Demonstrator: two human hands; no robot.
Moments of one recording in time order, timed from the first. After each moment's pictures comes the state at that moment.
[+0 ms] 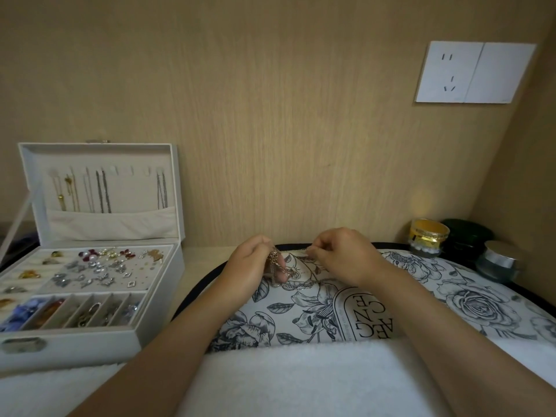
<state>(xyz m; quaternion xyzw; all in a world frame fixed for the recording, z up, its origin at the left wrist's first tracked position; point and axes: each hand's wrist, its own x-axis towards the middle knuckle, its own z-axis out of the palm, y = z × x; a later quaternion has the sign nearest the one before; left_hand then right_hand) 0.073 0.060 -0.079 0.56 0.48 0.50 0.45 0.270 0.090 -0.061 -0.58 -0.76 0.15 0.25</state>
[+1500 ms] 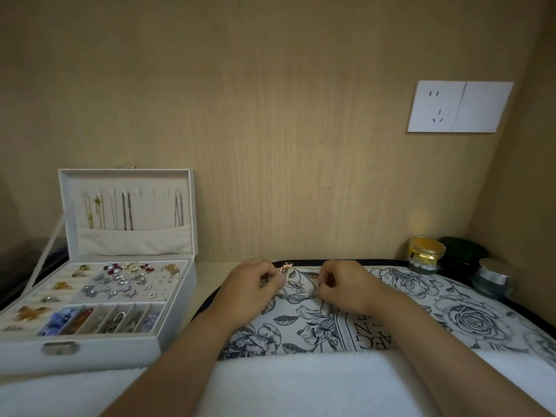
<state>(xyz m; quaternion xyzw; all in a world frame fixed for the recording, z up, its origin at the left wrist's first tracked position) 0.047 0.065 -0.098 0.77 0.52 0.36 0.11 0.277 0.074 -0.068 -0.56 -0.79 0.16 0.17</state>
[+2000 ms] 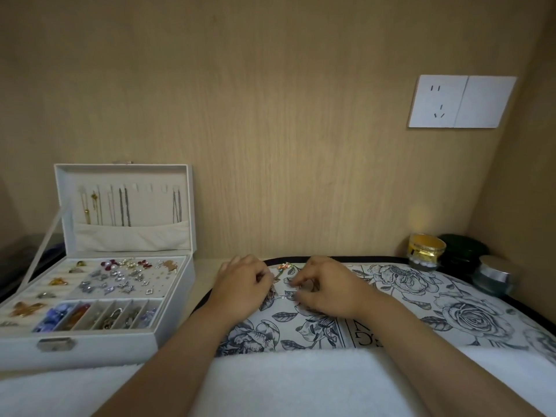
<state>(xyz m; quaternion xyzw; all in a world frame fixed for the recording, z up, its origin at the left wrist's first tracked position) 0.045 0.068 -0.101 0.75 0.59 0.30 0.05 0.257 0.073 -0.077 -0.47 -0.85 0.14 0.19</state>
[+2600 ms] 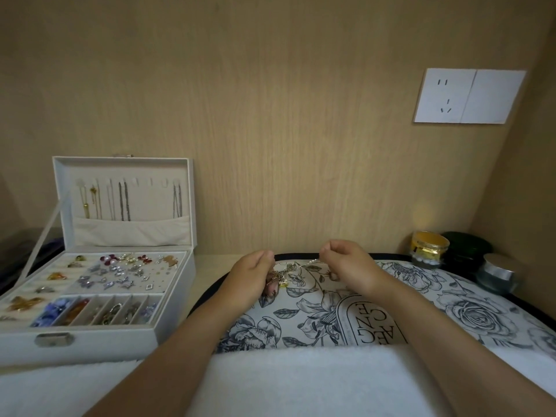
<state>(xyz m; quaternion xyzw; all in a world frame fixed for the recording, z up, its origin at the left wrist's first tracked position) 0.056 0.062 -0.093 0.65 0.54 0.43 0.32 0.270 0.076 -0.059 -0.54 -0.69 0.34 0.35</state>
